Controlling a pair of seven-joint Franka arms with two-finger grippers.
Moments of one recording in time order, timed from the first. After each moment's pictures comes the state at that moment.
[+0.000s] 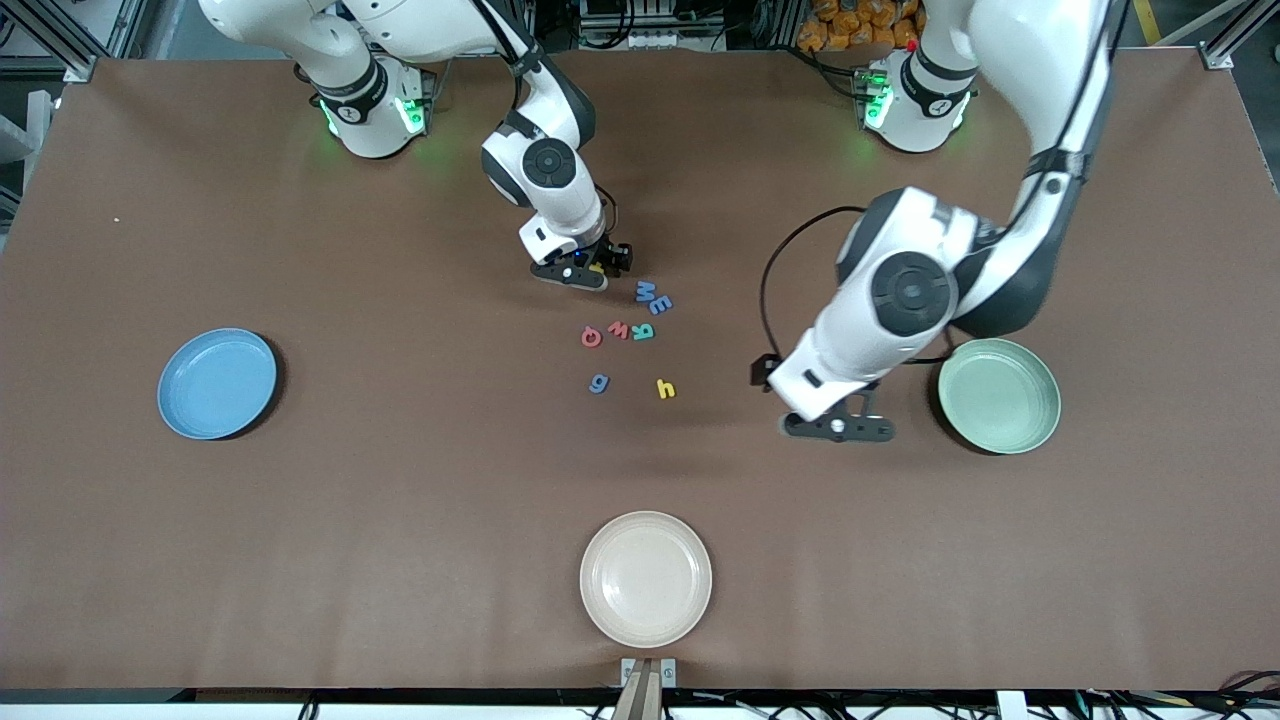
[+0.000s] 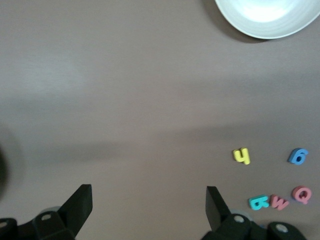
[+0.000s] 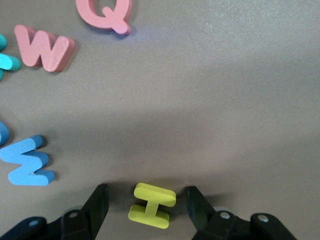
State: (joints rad) left arm -0.34 0.53 -0.20 -1.49 0.02 1.99 -0.46; right arm 0.71 0.45 0.19 -2.25 0.09 2.73 1.06
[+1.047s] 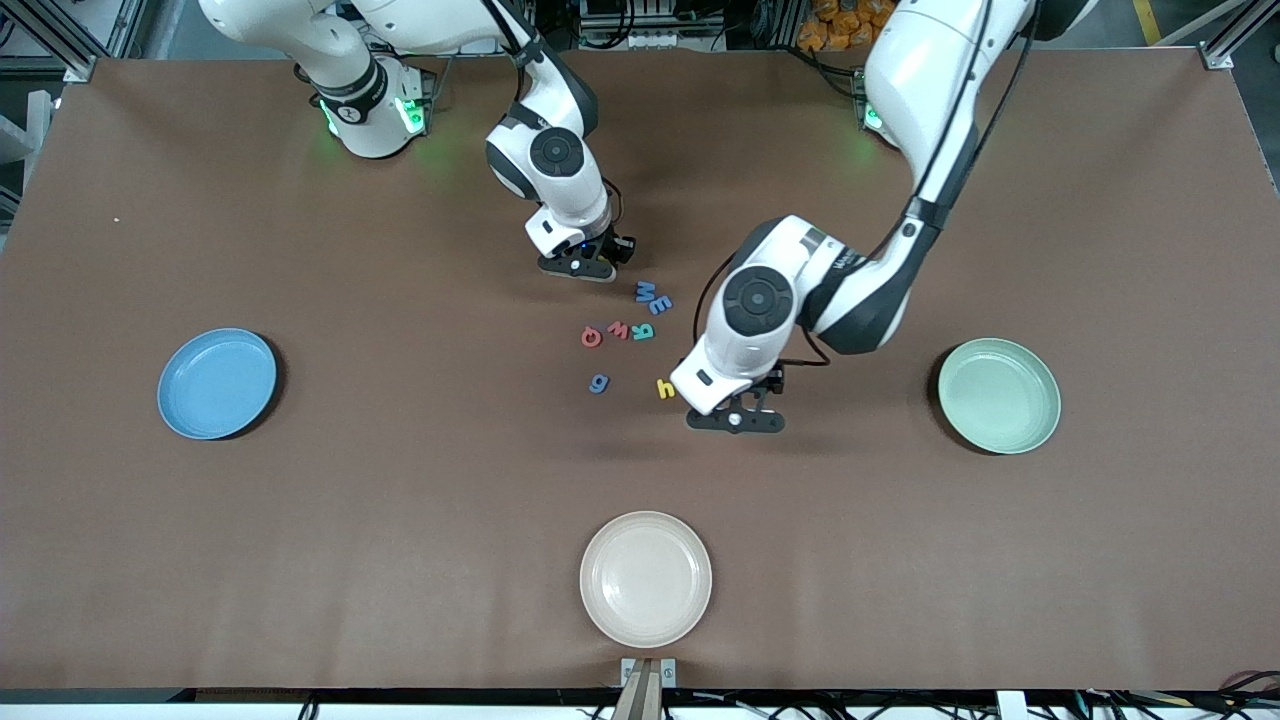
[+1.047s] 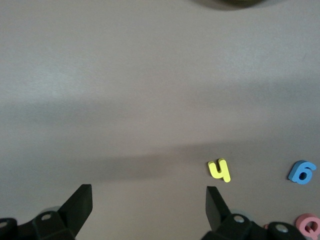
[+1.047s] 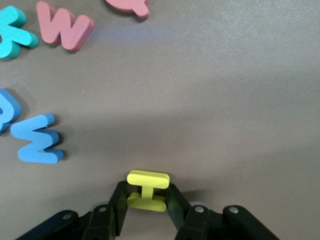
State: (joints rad) left arm -0.55 0.68 -0.11 -1.46 0.07 2.13 -0.59; right arm 0.73 0.44 0.20 -2.25 0.06 2.71 1.06
